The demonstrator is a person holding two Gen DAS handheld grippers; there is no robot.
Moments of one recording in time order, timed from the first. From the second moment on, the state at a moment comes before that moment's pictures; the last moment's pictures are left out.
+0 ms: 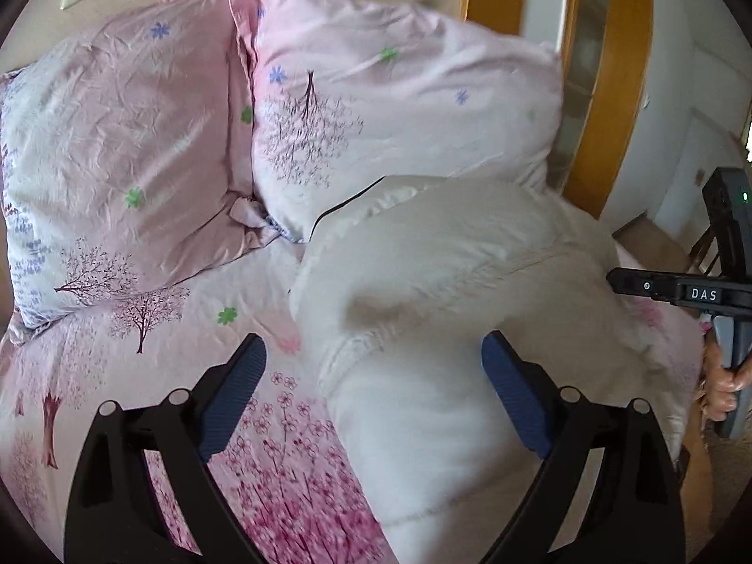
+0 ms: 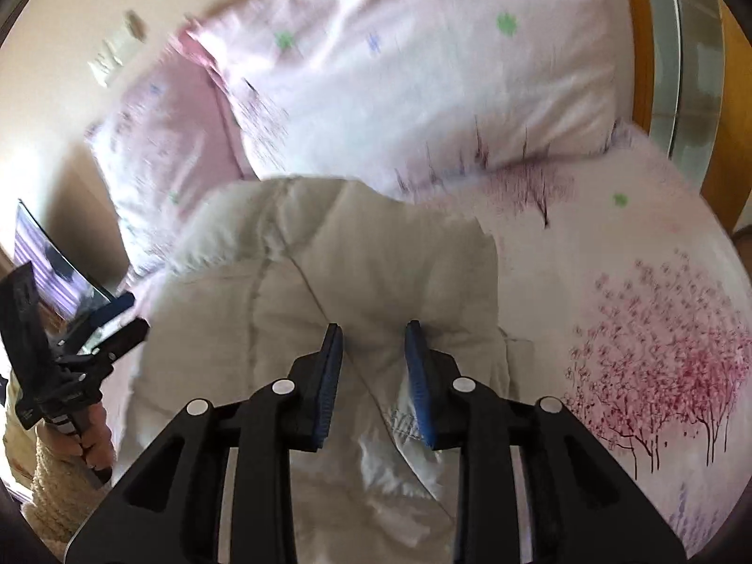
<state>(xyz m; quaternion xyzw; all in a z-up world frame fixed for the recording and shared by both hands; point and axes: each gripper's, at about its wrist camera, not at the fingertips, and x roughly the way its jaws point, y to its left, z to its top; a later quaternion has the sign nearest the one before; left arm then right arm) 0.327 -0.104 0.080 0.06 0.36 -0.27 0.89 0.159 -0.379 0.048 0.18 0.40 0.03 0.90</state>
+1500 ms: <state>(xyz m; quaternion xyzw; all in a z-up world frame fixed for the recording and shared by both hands) 0.332 -0.084 0.065 -0.01 0.39 -0.30 0.87 0.082 -0.372 0.029 0.20 0.42 0.07 0.88</state>
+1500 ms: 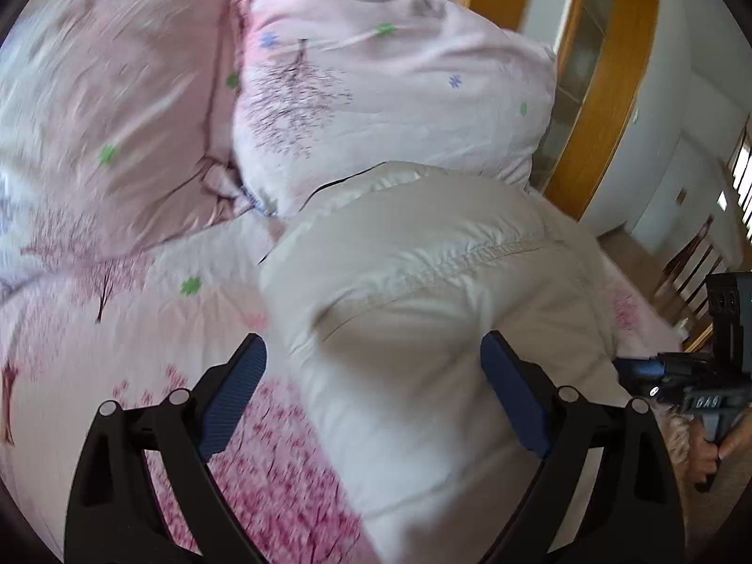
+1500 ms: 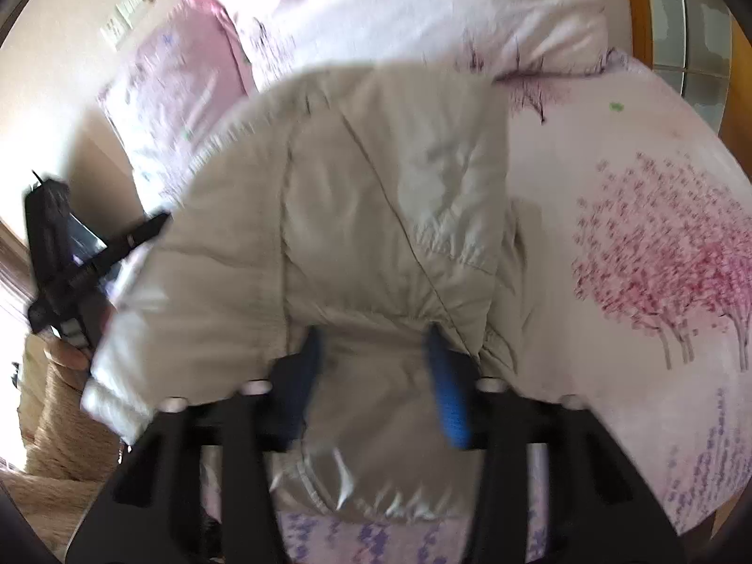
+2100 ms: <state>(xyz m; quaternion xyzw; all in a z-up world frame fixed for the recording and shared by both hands) 0.350 -0.053 0.025 -0.19 0.51 -0.42 0.73 0.136 -0.455 -0.025 0.44 0.49 0.13 0.74</state>
